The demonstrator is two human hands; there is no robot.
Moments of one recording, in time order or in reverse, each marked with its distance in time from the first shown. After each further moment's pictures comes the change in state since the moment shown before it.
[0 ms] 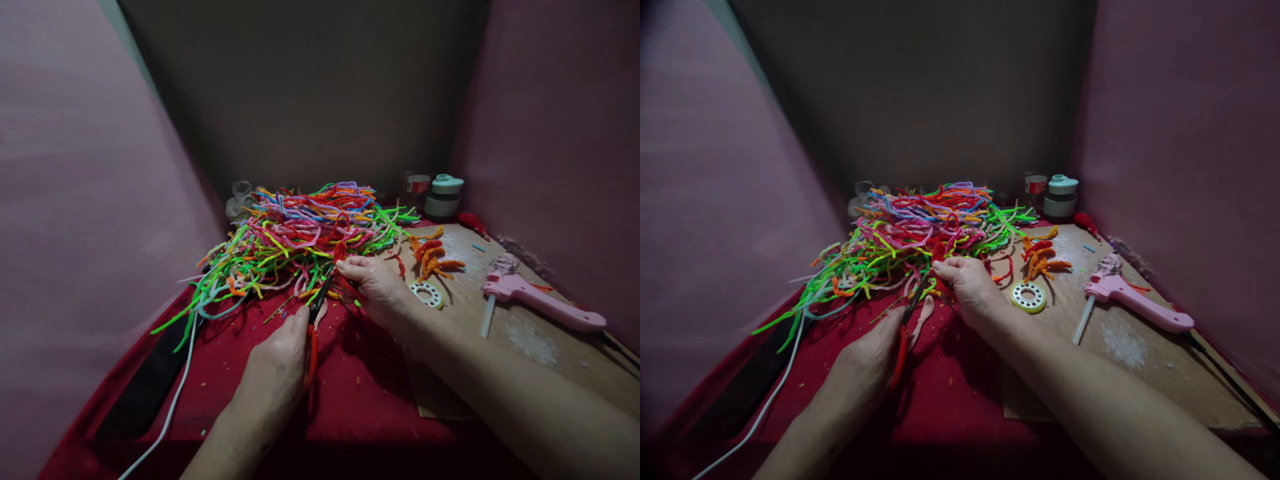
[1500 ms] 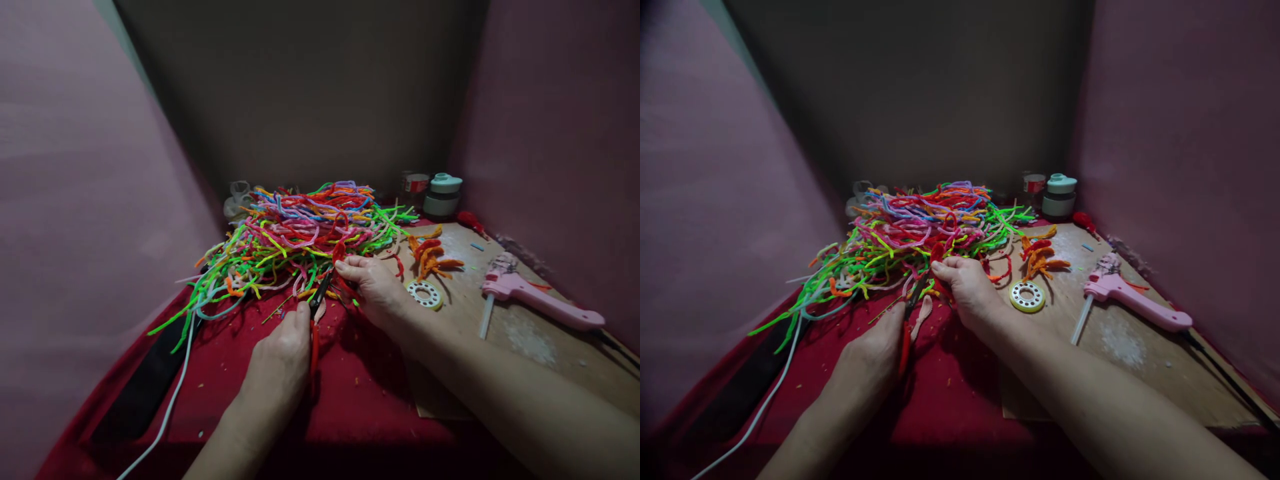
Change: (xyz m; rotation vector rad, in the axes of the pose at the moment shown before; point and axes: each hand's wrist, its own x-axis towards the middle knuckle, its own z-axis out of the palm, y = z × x) left_hand 0.007 0.008 0.003 0.054 -0.021 -0.046; right_hand 0.002 0.006 -0.002 0.015 0.034 -0.027
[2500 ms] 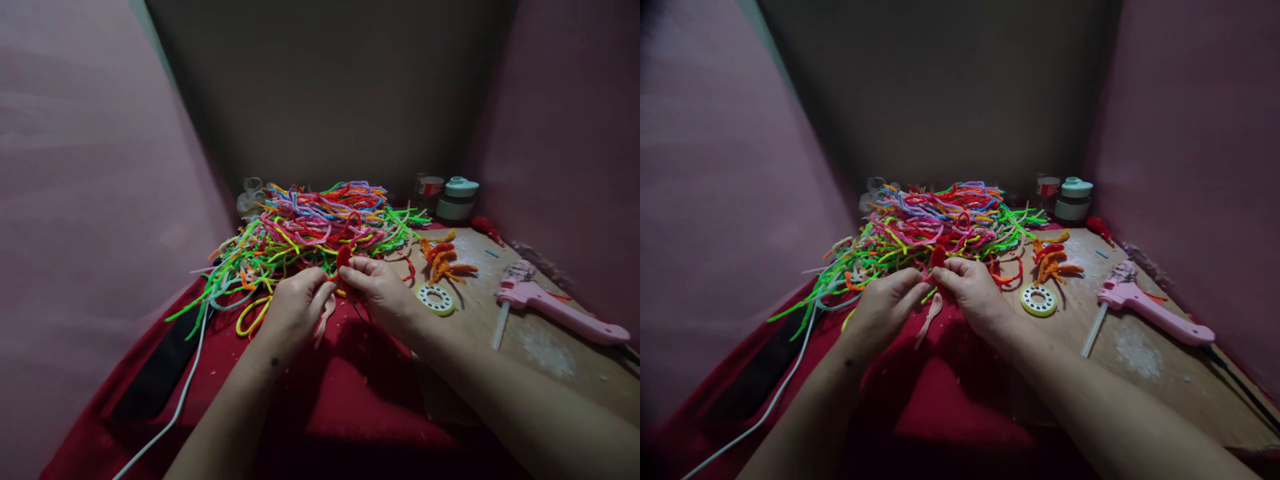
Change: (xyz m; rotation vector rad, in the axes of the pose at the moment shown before) left_hand 0.045 -0.004 -0.036 -0.507 0.101 0.019; right_hand -0.007 0.001 0.004 -0.112 -0.165 -0.082
